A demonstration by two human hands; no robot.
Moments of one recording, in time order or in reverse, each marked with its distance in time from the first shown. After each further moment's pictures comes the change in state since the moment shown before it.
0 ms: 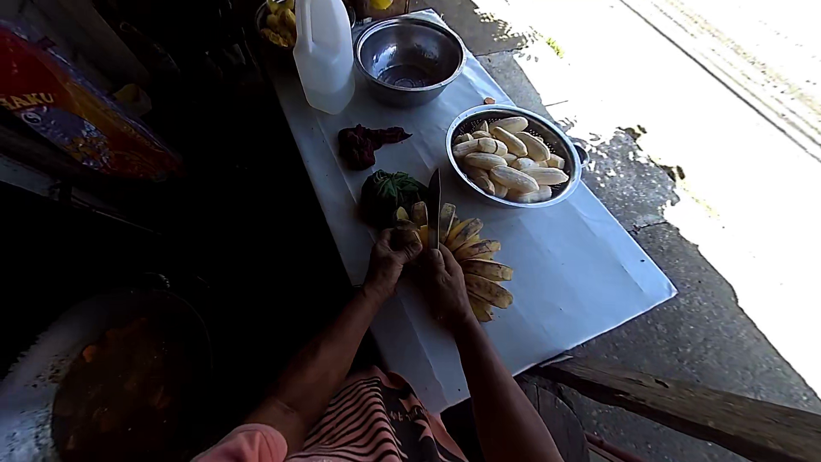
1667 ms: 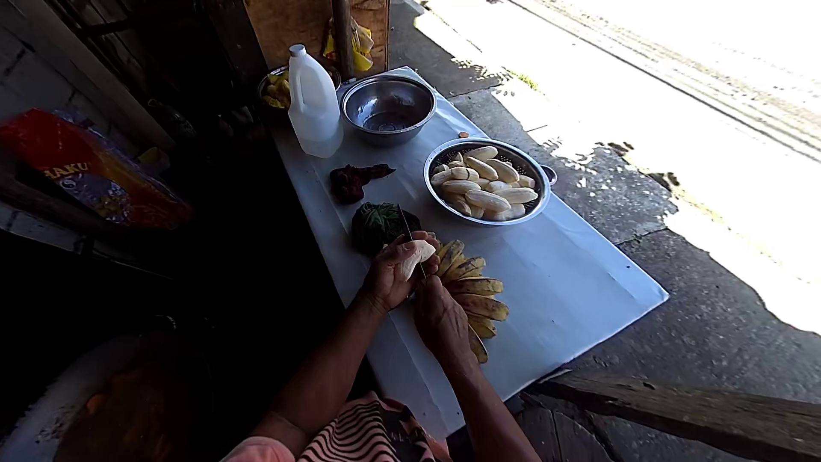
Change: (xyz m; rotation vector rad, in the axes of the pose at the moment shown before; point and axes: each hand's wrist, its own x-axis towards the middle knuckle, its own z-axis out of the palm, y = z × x) left_hand 0.001 0.051 0.033 -0.617 -0.472 -0.129; right_hand -0.045 -0.034 0.000 -0.924 0.312 -0.325
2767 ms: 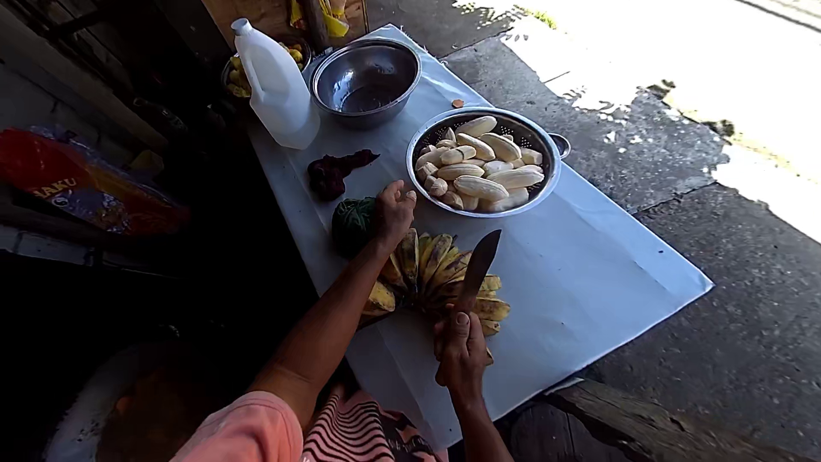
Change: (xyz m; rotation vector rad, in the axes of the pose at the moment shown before) left_hand 0.143 0.003 0.014 1.279 0.501 0.040; right_hand -0.032 0.072 0.021 0.940 0.165 0.454
